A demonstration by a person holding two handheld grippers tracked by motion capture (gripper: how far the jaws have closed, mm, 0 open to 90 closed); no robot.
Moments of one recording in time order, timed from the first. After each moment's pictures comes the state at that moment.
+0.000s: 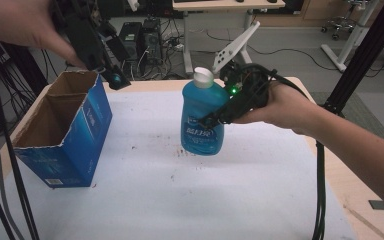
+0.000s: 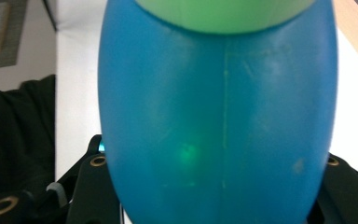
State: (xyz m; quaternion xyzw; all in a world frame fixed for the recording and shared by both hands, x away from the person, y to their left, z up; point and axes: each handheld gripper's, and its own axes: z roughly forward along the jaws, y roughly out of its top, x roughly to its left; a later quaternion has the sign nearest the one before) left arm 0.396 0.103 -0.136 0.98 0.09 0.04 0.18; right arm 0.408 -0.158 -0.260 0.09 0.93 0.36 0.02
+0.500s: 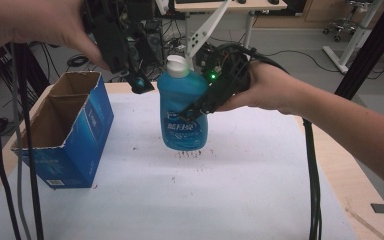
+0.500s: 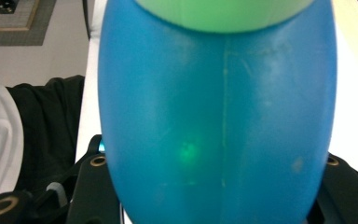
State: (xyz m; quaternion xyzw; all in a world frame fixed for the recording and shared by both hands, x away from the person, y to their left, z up) left arm 0.397 0.070 -0.136 0.98 0.02 0.03 0.18; right arm 0.409 -0.114 -0.224 0.00 0.94 0.34 0.00
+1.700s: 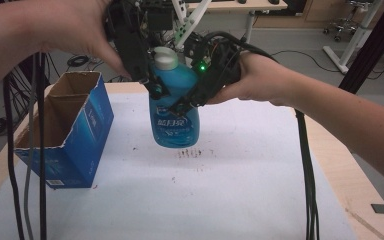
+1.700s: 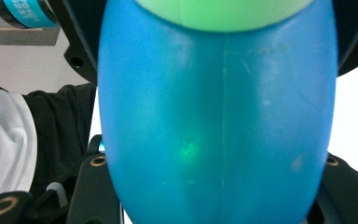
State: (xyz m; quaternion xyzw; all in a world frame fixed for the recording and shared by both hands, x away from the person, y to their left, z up) left arm 0.397 0.048 -0.146 0.98 0.01 0.04 0.19; right arm 0.411 -0.098 -0.211 -0.01 0.94 0.34 -0.01
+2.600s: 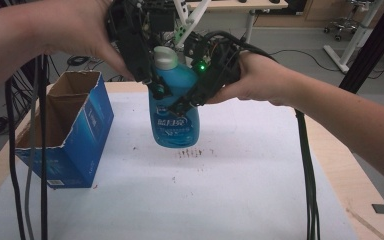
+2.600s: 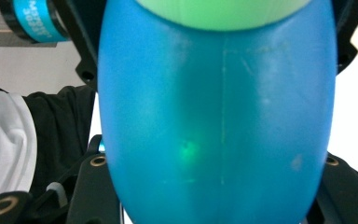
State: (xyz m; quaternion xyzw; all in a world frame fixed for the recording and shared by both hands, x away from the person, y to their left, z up) left arm 0.397 0.047 -0.148 0.98 0.01 0.04 0.19; right arm 0.413 -0.097 -0.212 -0.01 0.94 0.34 -0.02
